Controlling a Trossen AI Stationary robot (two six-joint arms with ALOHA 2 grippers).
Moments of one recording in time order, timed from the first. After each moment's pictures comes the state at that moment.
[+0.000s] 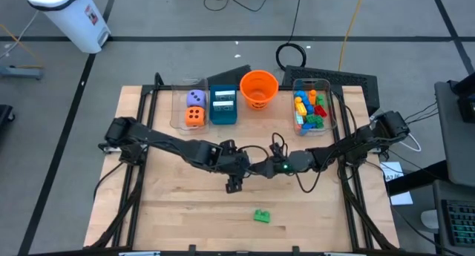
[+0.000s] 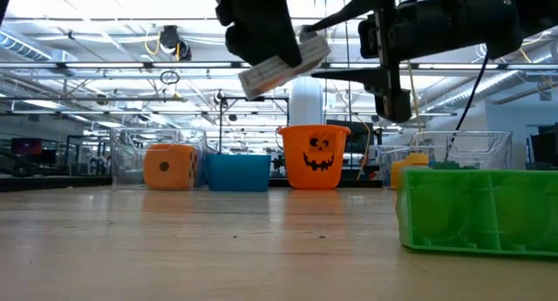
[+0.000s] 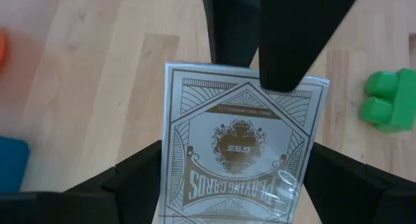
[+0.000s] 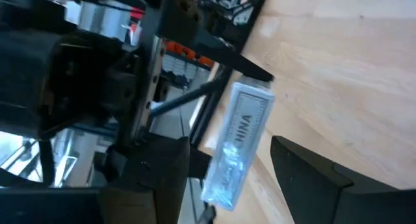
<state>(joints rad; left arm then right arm) -0.24 1.83 1.53 -0.71 -0.23 -0.30 0.28 1.53 0.59 0.79 0.26 1.25</state>
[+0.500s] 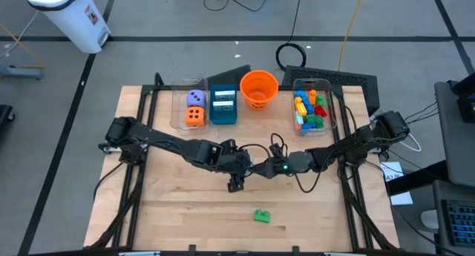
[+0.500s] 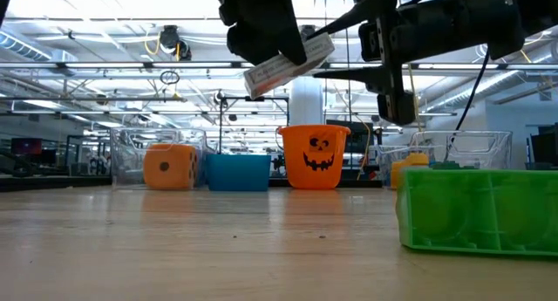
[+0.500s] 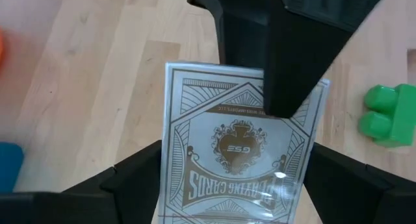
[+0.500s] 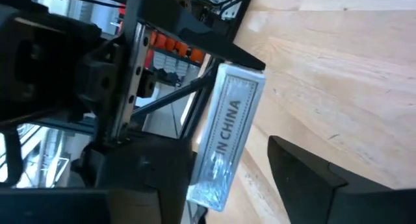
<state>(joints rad) -0.22 1.84 1.53 -0.68 -0.23 -0.32 0.28 1.53 0.59 0.75 0.26 1.27</state>
